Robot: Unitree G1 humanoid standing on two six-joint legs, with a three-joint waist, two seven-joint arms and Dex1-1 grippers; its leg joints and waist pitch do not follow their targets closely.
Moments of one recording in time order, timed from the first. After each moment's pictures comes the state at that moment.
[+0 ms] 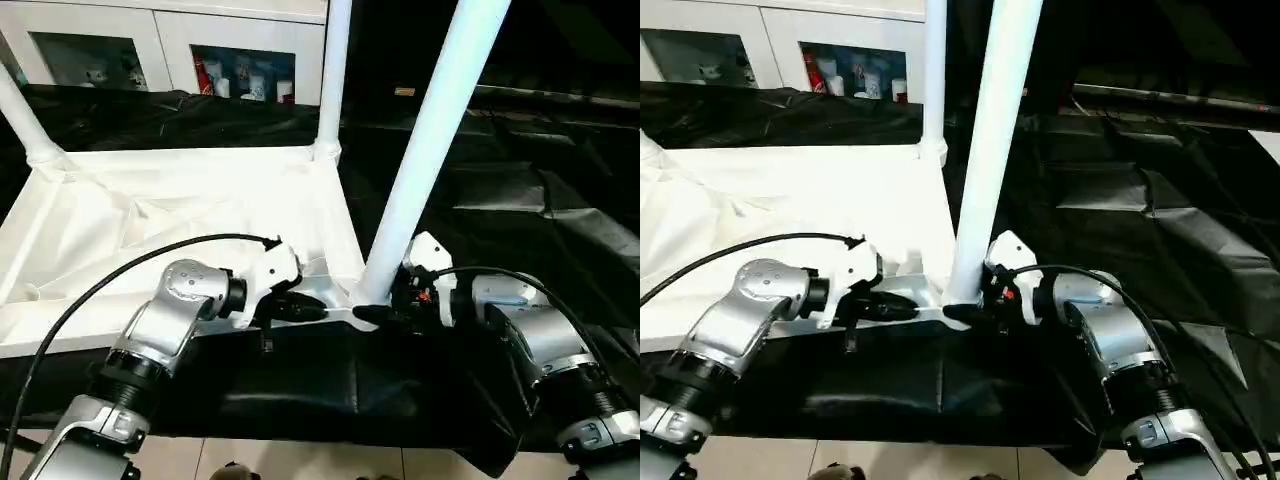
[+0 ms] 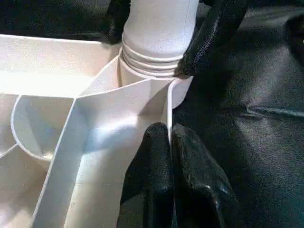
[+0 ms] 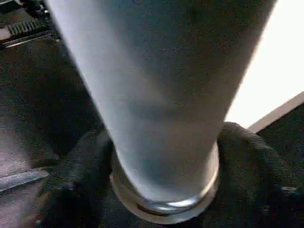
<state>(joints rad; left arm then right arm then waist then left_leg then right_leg) -0.51 0.37 -0.26 0.38 -0.02 0.20 -1.22 -0.47 -0.39 0.21 0.40 0.15 0.22 1.10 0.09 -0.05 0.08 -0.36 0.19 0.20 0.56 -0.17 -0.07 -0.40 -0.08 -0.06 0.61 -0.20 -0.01</state>
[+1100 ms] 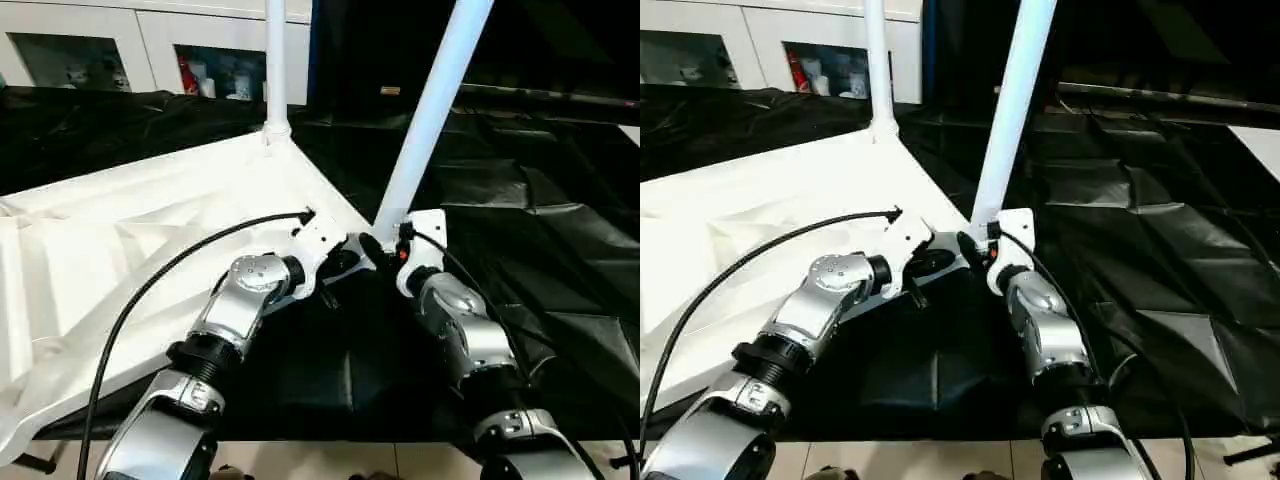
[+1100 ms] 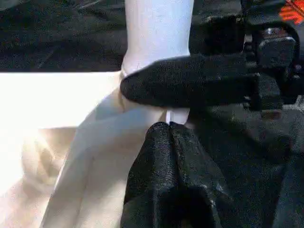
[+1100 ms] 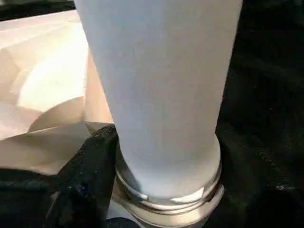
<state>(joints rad) -0.65 0.09 -0.21 0.64 0.08 0.12 -0.71 -0.51 -0.02 -0.04 0.60 0.12 0.11 0.33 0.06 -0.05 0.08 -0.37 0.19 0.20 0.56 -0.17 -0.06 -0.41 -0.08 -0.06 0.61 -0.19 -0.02</state>
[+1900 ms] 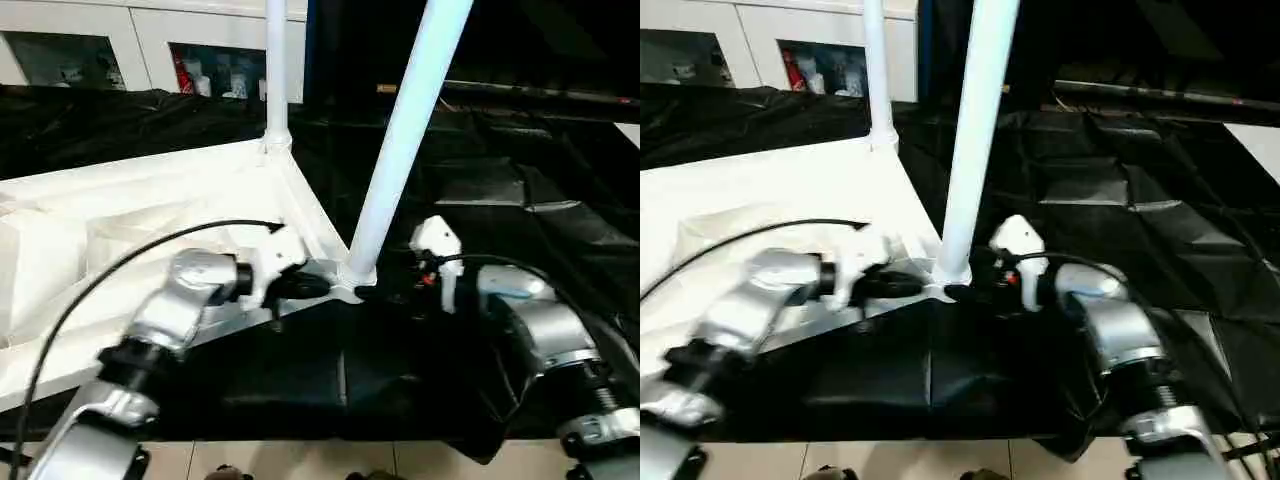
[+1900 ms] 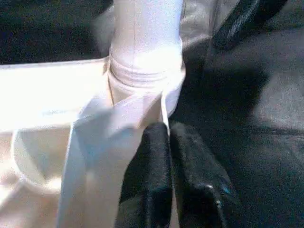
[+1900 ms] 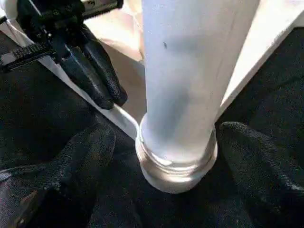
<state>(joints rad) -0.55 0.39 -0.25 0.38 -0.02 0.24 -1.13 -0.48 -0.40 0.16 0.36 0.19 0.21 1.06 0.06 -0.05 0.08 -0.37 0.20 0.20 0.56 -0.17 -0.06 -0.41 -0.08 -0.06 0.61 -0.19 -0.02</state>
